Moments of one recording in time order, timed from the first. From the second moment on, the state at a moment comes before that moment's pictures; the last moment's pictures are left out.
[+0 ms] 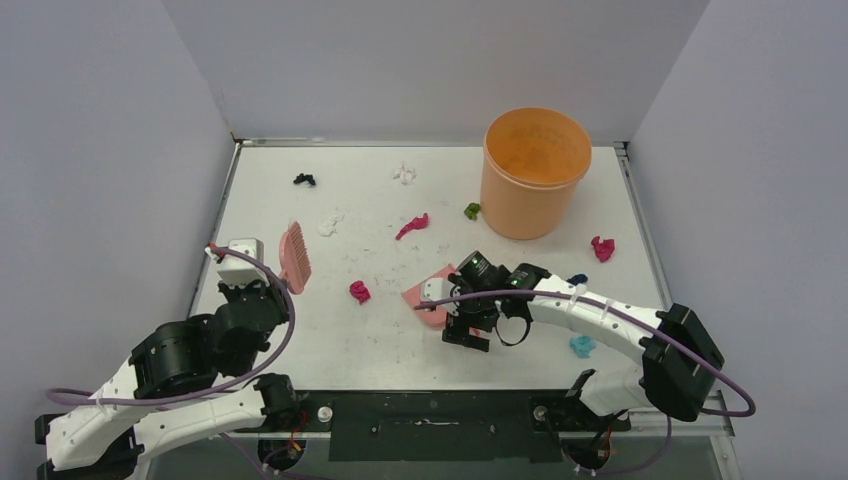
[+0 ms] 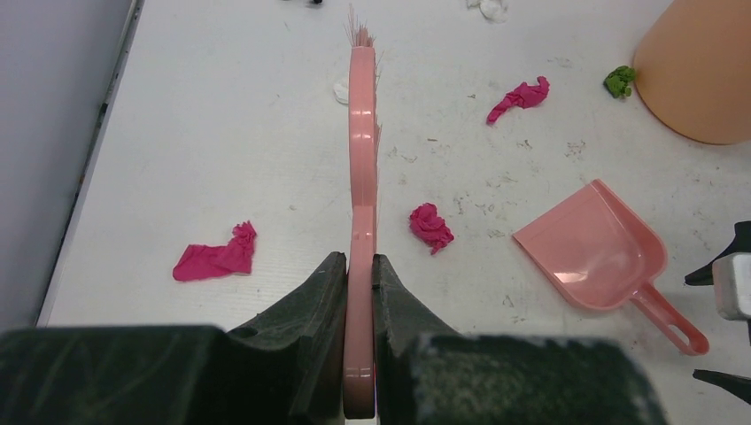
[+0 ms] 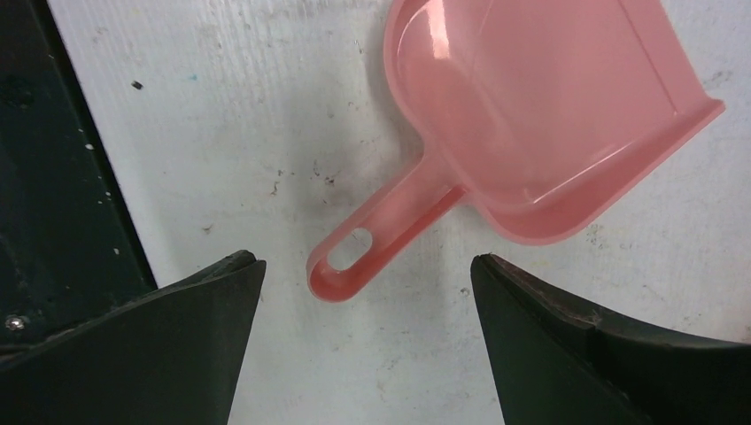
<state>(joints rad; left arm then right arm) -1.13 0.55 1.05 -1.15 -1.01 -0.70 0.86 1.35 0.90 -0.69 -0.26 -0.57</state>
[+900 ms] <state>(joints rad) -1.13 0.63 1.01 -1.04 -0.94 -0.64 0.70 1.40 0.82 -0.58 -0.12 -0.57</state>
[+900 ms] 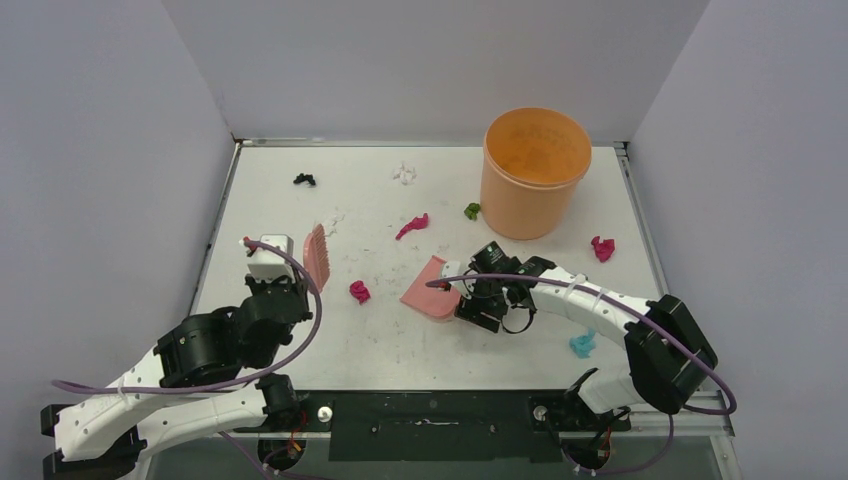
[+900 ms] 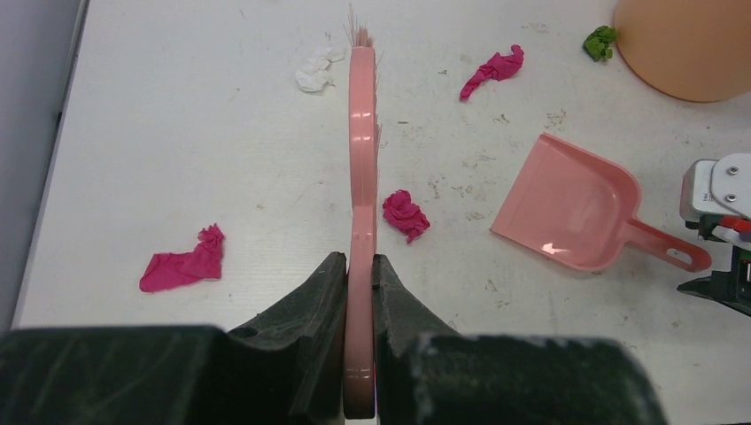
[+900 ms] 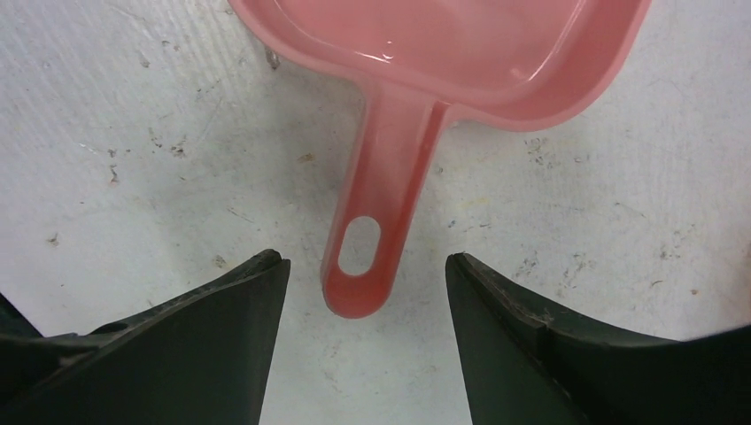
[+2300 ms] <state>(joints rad) -0.94 0.96 1.04 -0.81 -0.56 -0.39 0.23 1.20 0.95 -0.85 -0.20 -0.76</state>
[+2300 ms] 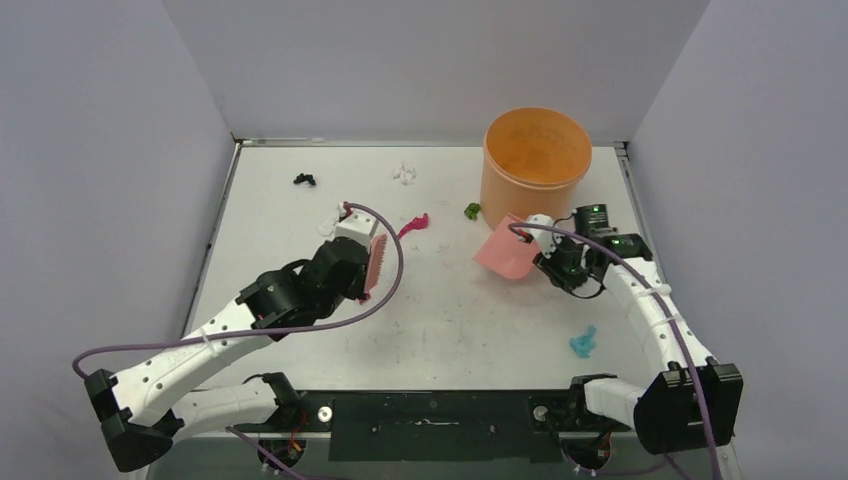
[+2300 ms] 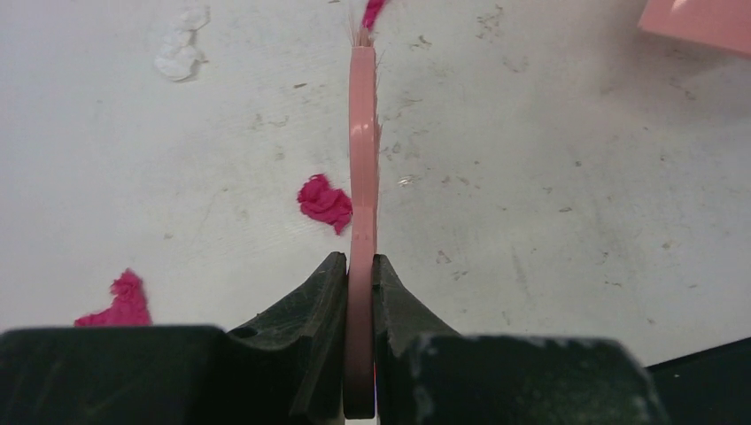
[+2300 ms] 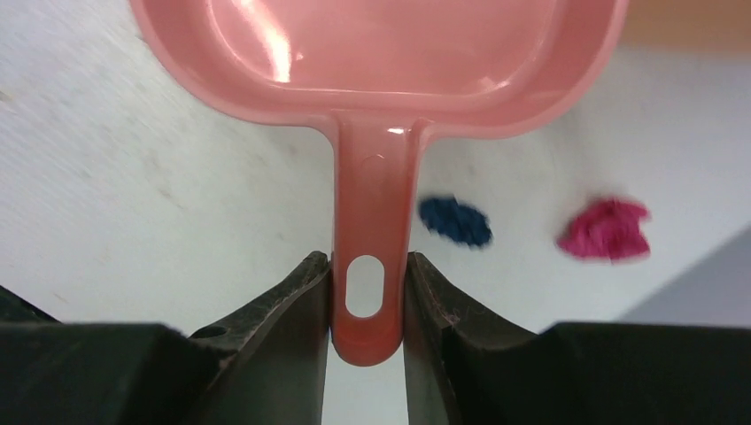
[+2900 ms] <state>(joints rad) -1.03 1.59 1.21 -0.02 -0.14 -0.74 -1.11 1.47 1.38 -1.31 -0.57 -1.35</state>
